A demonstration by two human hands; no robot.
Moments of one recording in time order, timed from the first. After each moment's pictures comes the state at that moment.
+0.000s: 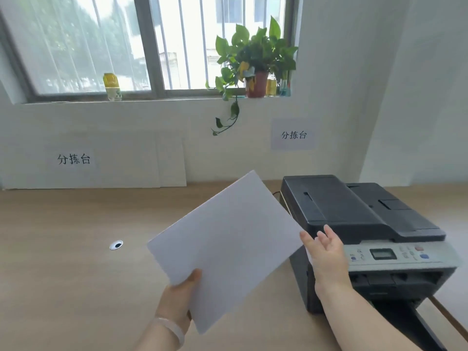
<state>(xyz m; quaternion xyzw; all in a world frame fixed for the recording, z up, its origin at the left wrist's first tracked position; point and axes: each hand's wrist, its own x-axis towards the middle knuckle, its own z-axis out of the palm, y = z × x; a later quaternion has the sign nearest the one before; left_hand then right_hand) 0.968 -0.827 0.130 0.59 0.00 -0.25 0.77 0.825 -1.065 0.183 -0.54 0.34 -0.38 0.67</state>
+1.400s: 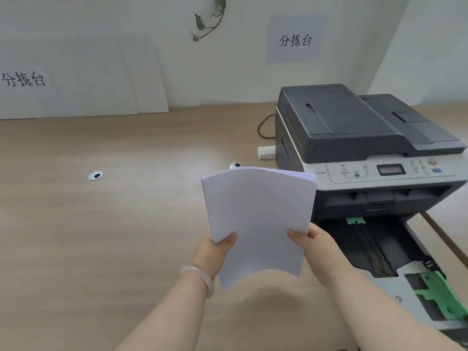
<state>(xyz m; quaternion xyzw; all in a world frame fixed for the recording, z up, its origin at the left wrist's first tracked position) 0.920 -0.879 0.028 0.70 -0.05 -0.34 0.63 0.778 -1.056 0.044 -0.60 0.34 -0.15 0.71</state>
